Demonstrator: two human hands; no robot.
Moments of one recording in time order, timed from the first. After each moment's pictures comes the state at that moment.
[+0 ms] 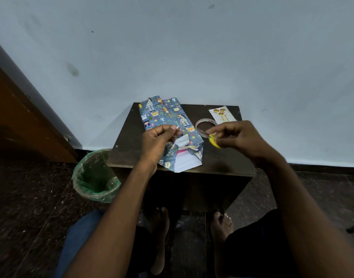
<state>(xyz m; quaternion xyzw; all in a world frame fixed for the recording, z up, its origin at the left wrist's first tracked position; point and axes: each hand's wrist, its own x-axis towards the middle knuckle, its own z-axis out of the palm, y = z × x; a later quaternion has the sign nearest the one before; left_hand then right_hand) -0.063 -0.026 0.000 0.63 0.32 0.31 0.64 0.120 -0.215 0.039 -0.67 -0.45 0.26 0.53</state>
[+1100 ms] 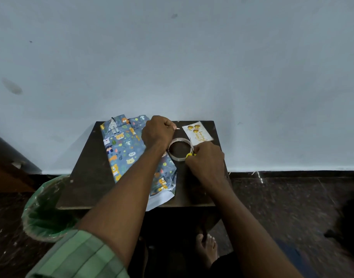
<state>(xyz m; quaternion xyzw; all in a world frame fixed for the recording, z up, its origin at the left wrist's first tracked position) 0.119 0.019 -0.005 0.82 0.43 0.24 0.30 0.134 -0.151 -0.003 -0.92 -0.22 0.04 0.31</state>
